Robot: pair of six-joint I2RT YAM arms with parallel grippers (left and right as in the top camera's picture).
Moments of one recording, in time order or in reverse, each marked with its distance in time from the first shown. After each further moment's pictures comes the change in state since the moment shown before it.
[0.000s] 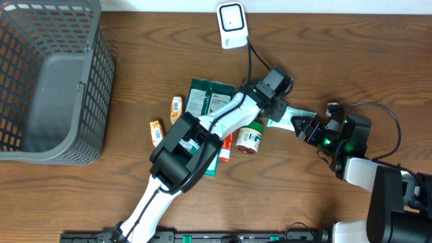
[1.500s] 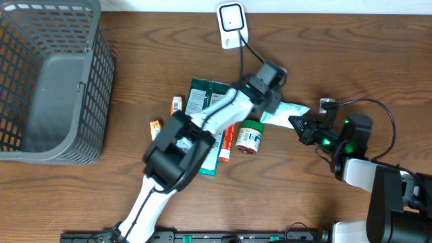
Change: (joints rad) left arm 0.053 -0.048 -0.023 0.045 -0.037 0.000; right arm -0.001 0.000 -0.011 0.147 -0.262 -0.078
